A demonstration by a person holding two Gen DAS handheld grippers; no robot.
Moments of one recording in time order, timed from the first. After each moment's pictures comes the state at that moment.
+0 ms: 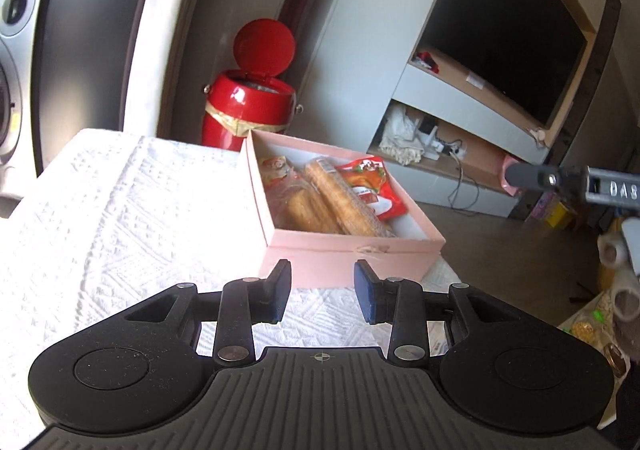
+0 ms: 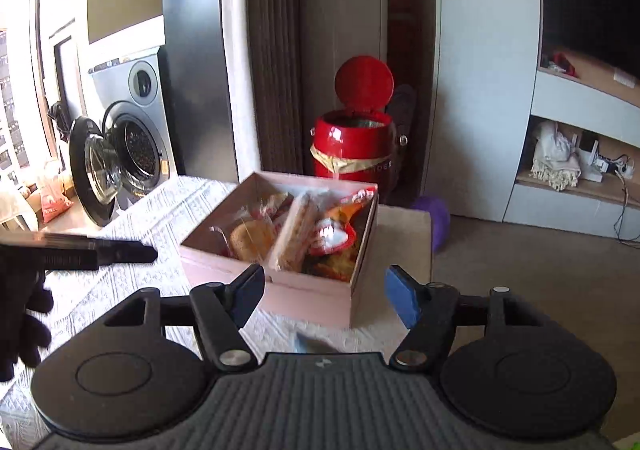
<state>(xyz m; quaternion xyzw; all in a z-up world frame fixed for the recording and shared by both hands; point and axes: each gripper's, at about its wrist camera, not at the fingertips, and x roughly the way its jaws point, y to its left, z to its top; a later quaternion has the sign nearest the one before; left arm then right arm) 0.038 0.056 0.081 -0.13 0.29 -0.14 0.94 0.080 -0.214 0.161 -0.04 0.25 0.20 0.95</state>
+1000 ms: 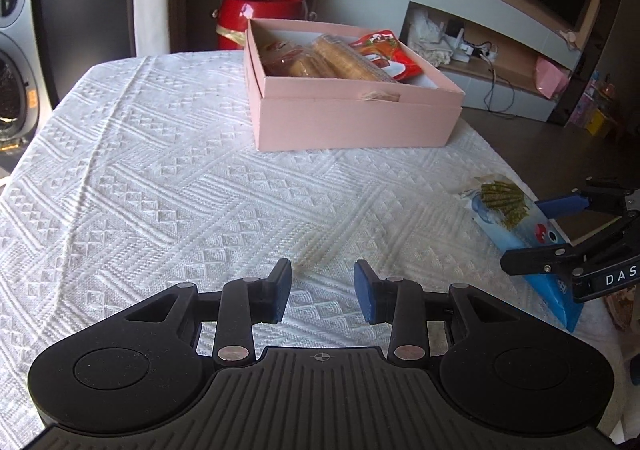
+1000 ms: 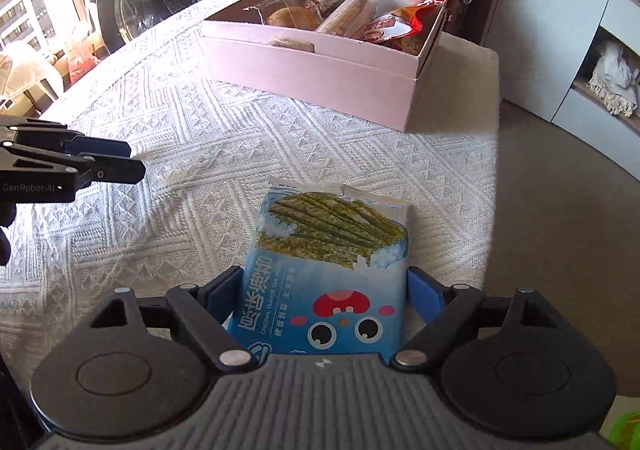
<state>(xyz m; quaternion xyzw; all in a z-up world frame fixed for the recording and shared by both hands) 0.011 0.016 0.034 -0.04 0.40 -0.10 0.91 0.044 -0.216 0.044 -0.11 0.45 0.24 0.85</state>
